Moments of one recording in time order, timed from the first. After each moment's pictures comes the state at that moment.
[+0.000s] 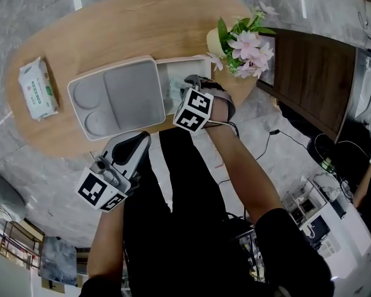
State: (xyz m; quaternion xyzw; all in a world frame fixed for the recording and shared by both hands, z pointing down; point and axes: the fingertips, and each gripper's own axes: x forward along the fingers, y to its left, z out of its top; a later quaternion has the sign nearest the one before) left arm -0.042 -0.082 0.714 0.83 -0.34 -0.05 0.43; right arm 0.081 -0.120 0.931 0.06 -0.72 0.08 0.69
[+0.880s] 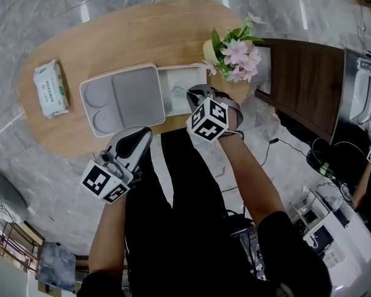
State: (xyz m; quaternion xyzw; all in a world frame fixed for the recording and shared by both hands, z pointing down) left arm -0.042 -0.086 0.685 0.84 -0.36 -0.05 0.41; right arm 0.082 -0.133 0.851 0.11 -0.78 0.09 0.61
